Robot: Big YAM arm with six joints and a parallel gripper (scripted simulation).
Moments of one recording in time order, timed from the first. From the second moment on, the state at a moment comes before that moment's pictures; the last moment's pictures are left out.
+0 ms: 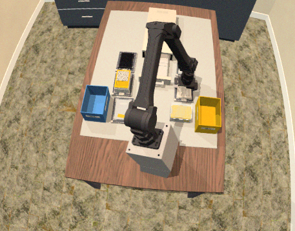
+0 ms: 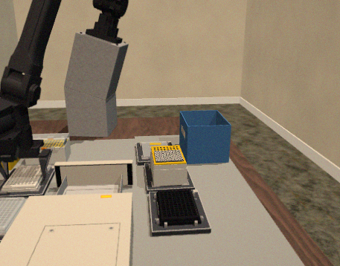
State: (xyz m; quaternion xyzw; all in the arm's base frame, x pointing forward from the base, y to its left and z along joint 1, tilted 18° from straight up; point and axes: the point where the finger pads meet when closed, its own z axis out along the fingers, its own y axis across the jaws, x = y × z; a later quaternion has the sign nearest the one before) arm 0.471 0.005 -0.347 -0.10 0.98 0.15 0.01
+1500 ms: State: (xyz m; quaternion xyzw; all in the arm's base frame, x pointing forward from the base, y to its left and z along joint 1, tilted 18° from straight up) arm 0.471 0.007 -0.347 -0.10 0.98 0.15 0.01
